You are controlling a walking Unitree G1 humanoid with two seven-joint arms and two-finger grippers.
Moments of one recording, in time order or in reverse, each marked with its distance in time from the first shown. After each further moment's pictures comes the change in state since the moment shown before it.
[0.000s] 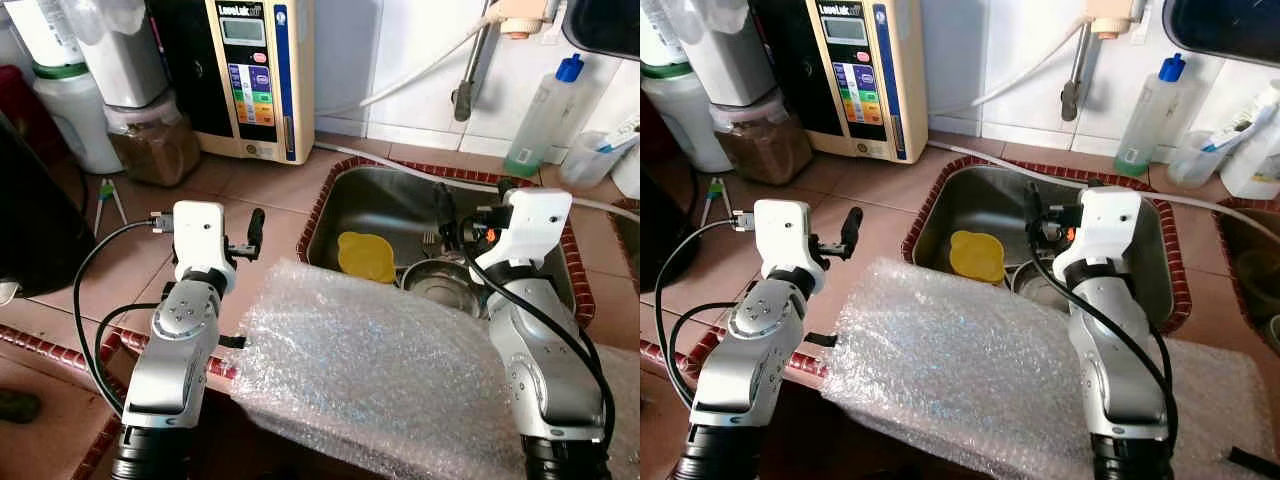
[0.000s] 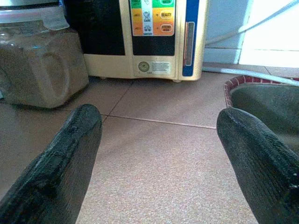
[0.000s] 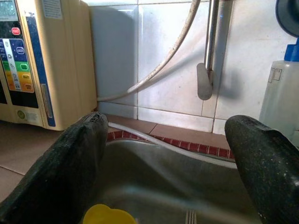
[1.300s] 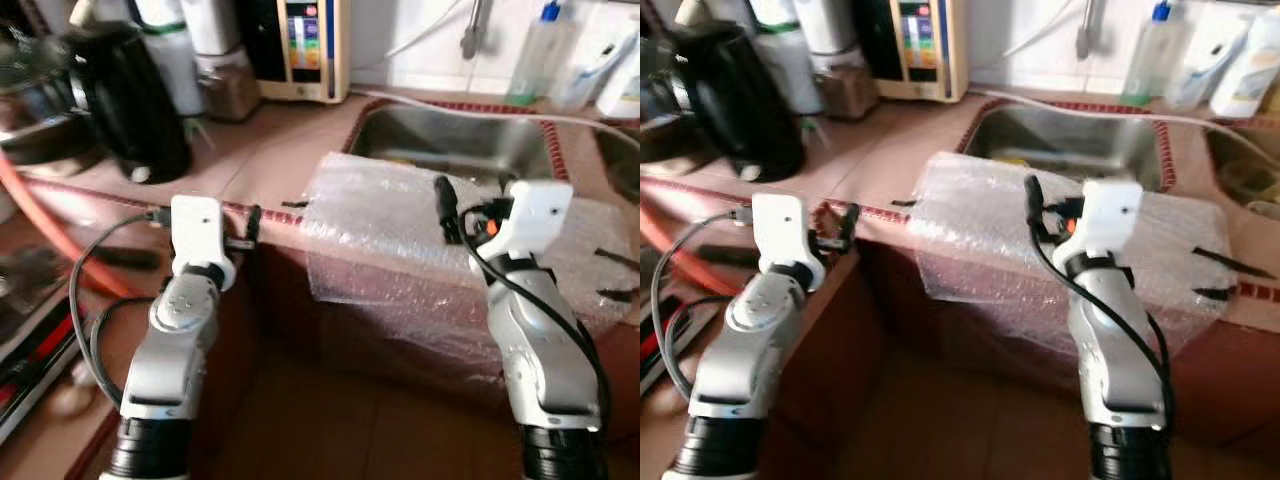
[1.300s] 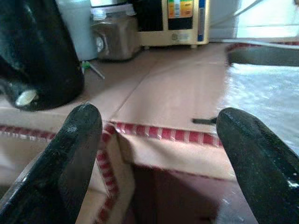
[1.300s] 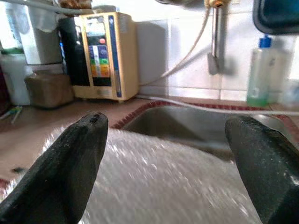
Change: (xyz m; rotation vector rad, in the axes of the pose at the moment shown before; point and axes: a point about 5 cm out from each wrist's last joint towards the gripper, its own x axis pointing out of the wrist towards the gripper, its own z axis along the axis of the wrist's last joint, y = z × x) left arm 0.006 -0.005 0.002 -0.002 0.006 -0.020; right arm 0.006 -0.007 -0.002 0.000 0.005 -0.027
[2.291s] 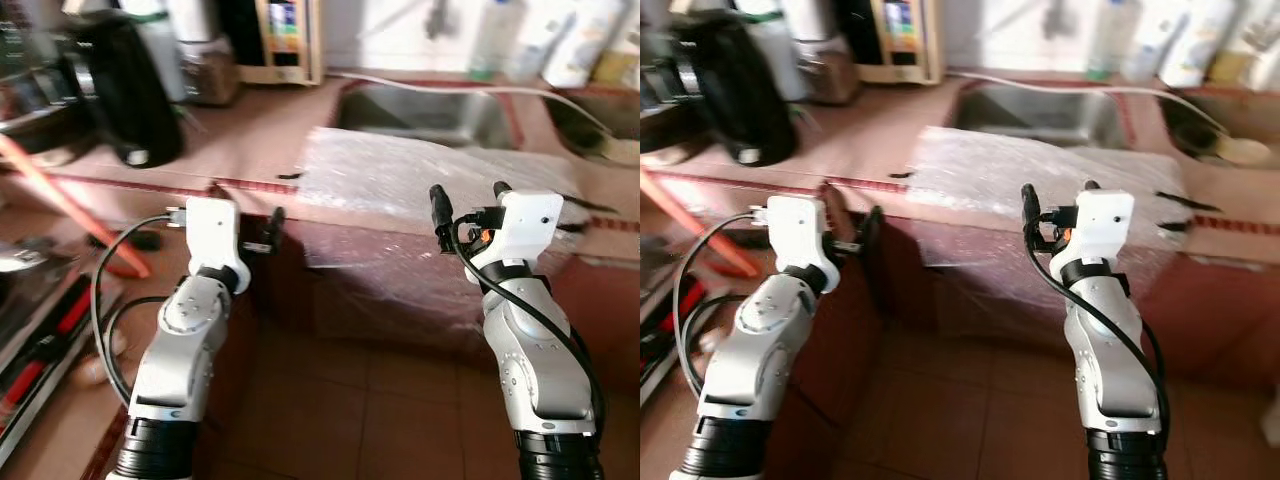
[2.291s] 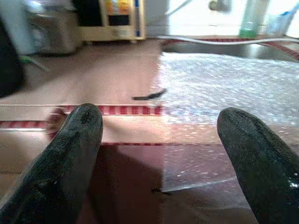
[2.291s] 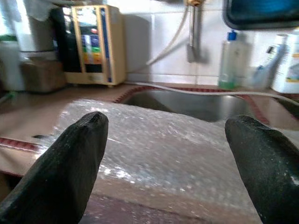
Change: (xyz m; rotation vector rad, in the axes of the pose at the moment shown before) left arm -0.001 -0.011 -0.004 -0.046 -0.012 -0.135; right arm -0.005 0.007 -0.010 -0.004 0.025 0.017
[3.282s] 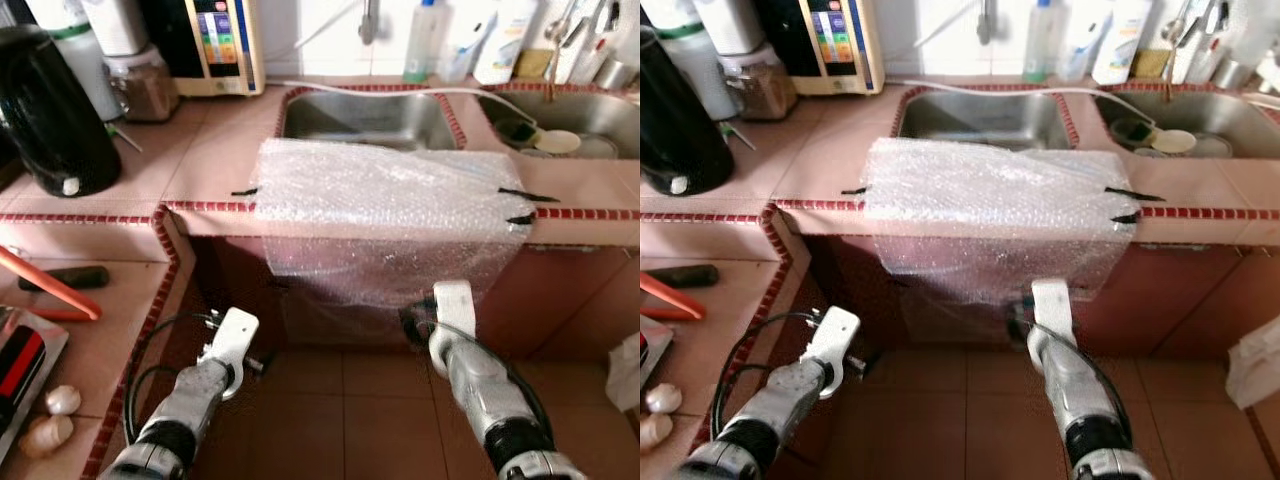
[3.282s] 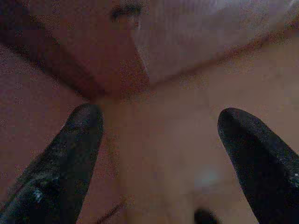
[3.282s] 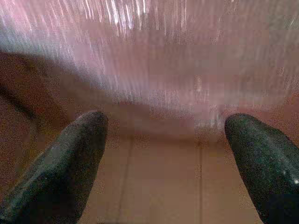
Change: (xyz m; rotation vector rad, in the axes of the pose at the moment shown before) left arm -0.039 0.033 -0.181 0.231 0.755 -0.096; right arm -0.051 -0.009 -0.183 -0.013 0.807 -0.021
